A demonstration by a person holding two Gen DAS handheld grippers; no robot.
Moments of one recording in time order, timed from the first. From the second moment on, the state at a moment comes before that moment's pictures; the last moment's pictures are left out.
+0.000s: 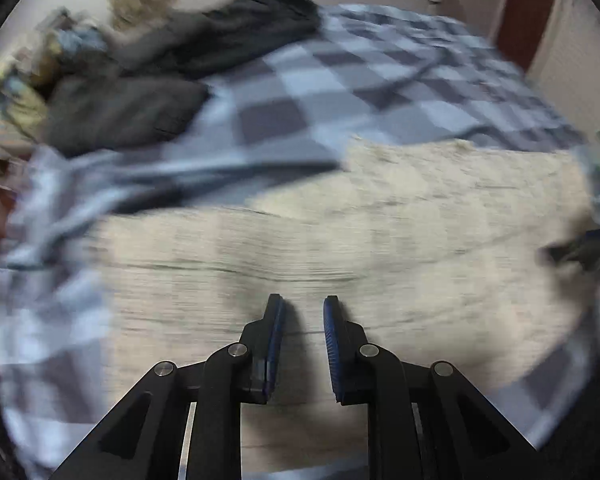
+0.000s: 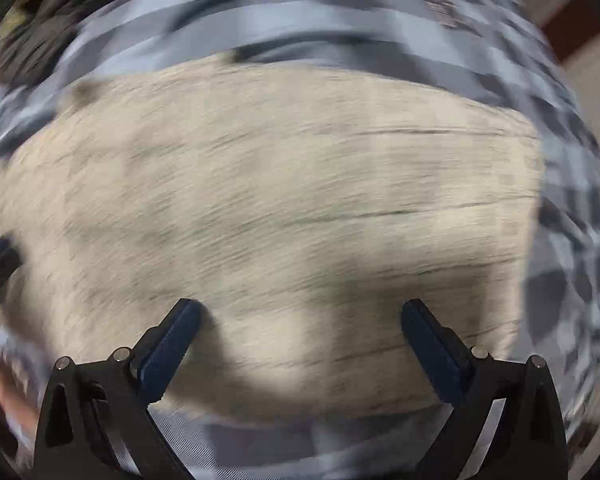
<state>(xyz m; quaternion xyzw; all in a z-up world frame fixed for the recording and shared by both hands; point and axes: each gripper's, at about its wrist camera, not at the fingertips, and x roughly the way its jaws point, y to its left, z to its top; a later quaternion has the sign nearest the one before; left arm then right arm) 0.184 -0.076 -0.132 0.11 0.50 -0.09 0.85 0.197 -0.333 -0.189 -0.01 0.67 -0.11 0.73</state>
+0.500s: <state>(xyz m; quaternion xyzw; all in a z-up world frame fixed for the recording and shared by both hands) 0.073 -0.035 -0.051 0.14 0.41 -0.10 0.90 0.101 -0.386 -0.069 0.15 0.59 -0.04 0.79</state>
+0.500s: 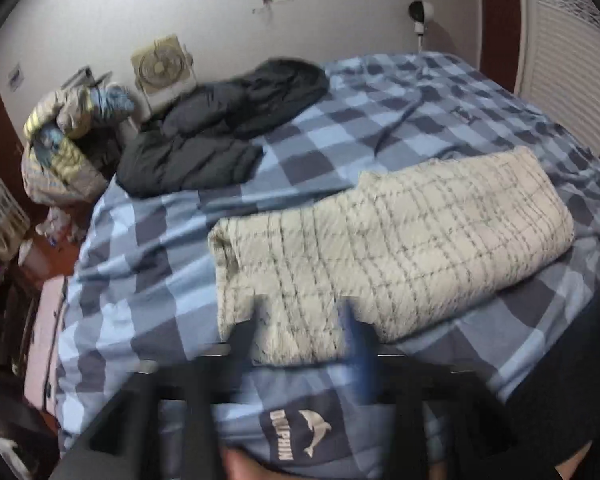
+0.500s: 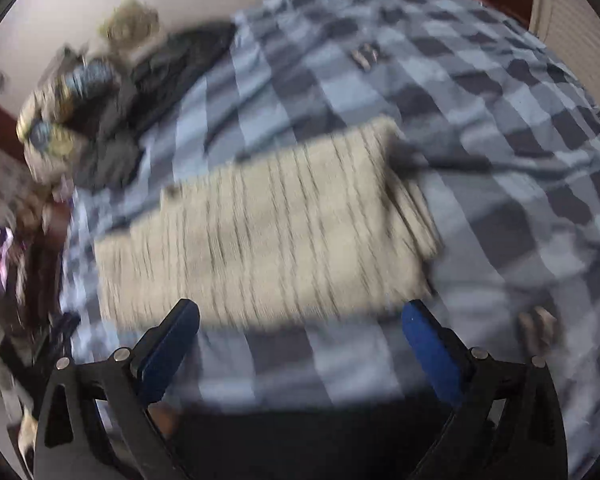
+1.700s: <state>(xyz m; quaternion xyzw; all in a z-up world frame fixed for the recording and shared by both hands) 0.101 0.001 -0.077 0.05 0.48 0.01 0.87 0.115 -0.389 -0.129 0.11 0.60 -0.04 0.79</state>
